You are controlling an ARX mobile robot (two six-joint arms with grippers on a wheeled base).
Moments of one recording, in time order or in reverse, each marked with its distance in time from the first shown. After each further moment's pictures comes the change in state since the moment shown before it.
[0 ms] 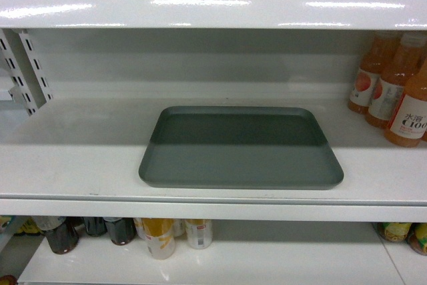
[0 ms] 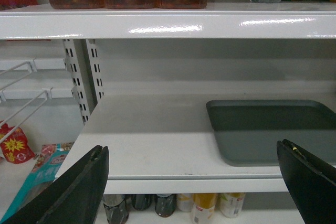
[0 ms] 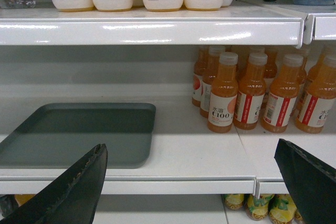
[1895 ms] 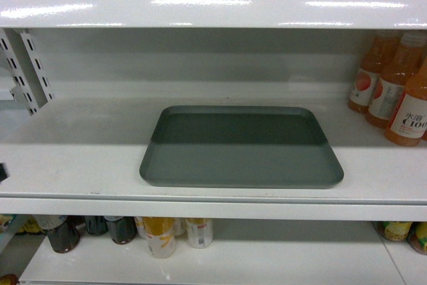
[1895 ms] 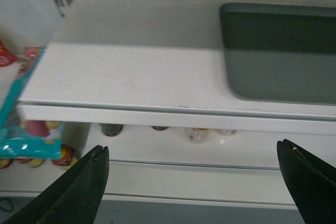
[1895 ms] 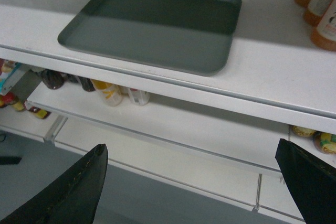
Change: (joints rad) left arm -0.167 1.004 0.267 0.273 -0.214 -0.121; right arm 0.022 0.719 0.171 0.082 -0.300 -0.074
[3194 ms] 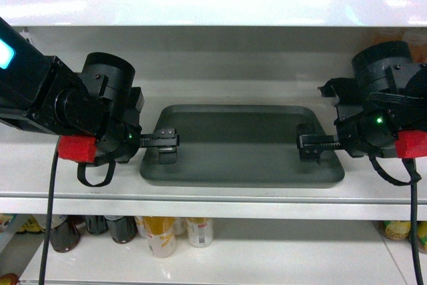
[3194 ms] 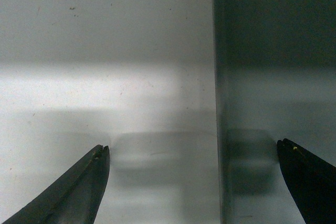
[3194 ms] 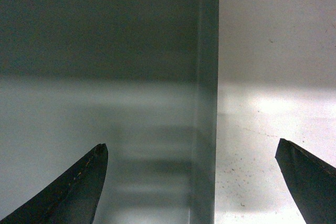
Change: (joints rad) left arm -0.026 1.355 1.122 -0.166 0.099 -0.046; right arm 0.121 1.629 1.217 0.049 0.327 0.143
